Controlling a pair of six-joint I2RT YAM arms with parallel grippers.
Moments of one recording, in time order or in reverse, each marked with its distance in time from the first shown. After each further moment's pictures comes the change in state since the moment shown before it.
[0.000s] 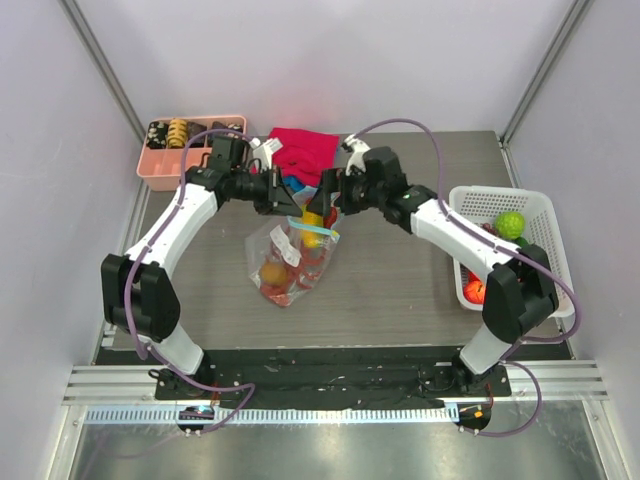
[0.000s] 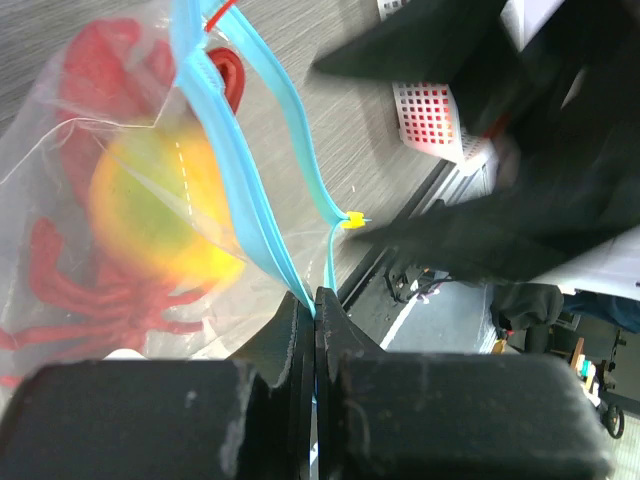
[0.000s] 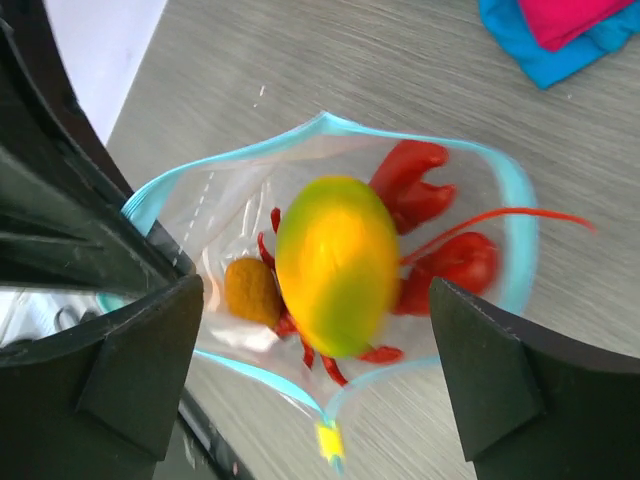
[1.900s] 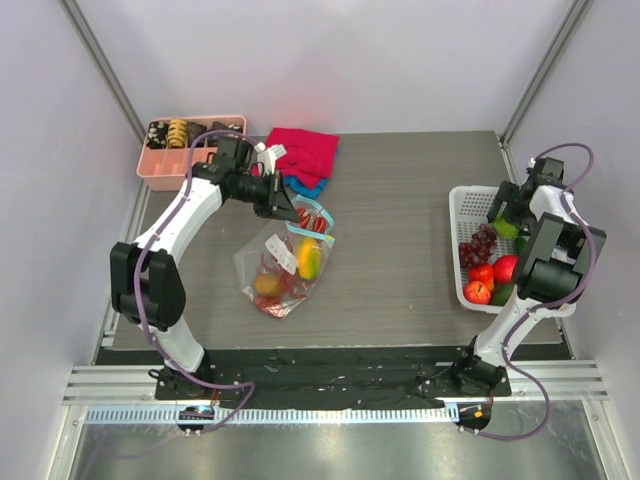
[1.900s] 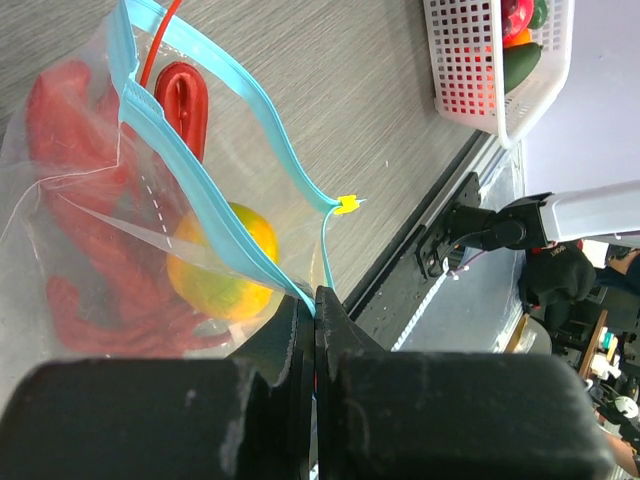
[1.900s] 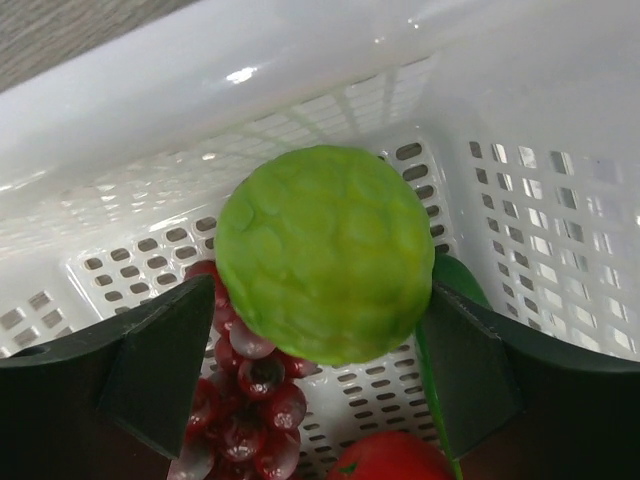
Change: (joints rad) left arm 0.011 0.072 0.034 -0.090 0.002 0.136; right arm -1.016 0.243 0.066 -0.372 0.271 -0.381
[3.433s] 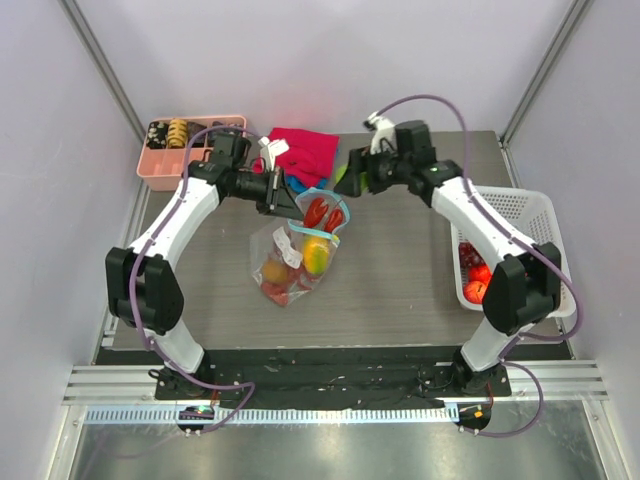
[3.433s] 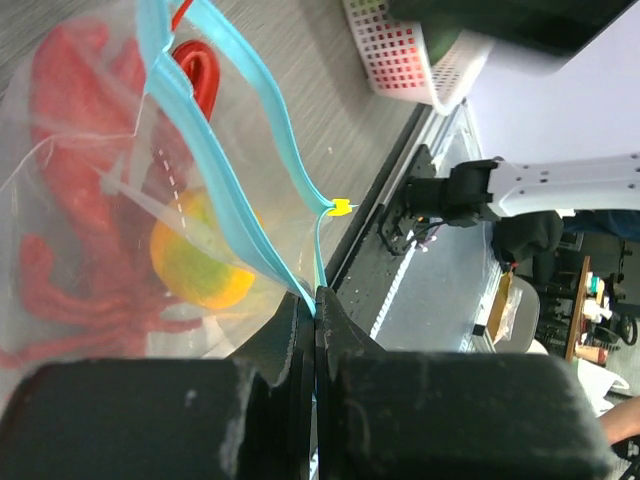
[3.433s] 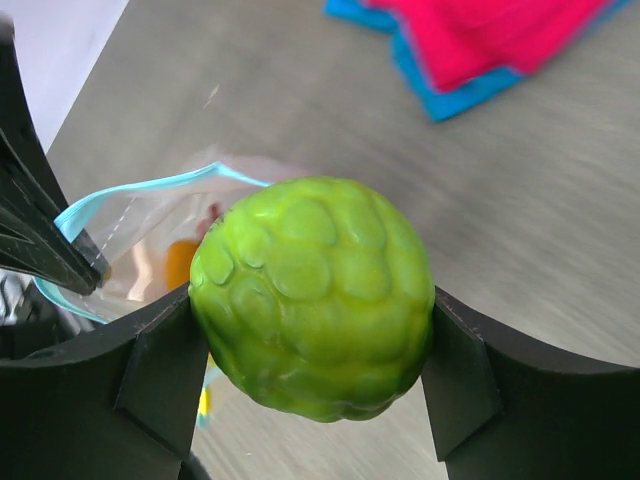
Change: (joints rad) left arm 0.000 -0.017 0.023 -0.010 0.152 0.057; right arm 0.785 -0.229 0.123 0.141 -0.475 0.128
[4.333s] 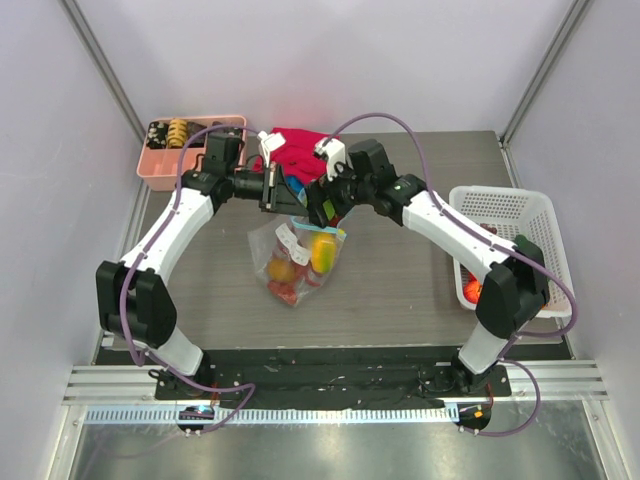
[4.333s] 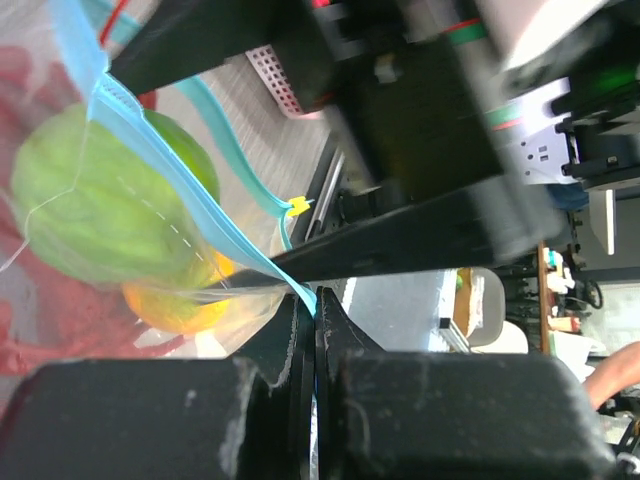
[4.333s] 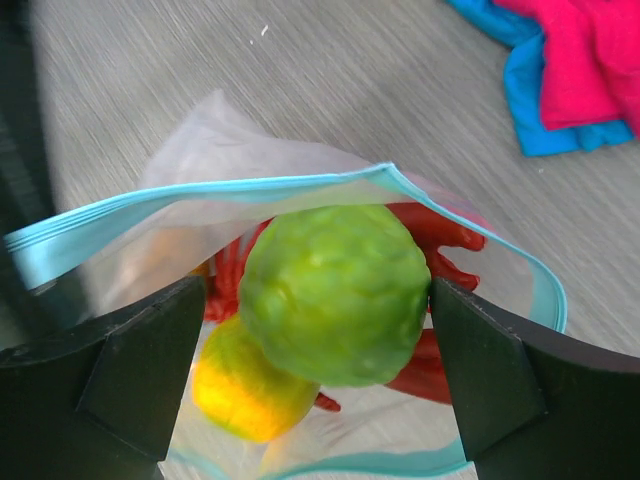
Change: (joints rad) left arm 0.000 -0.099 -0.098 0.232 0.186 -0.137; right arm 0.284 0.036 -0.015 0.028 0.125 -0.191
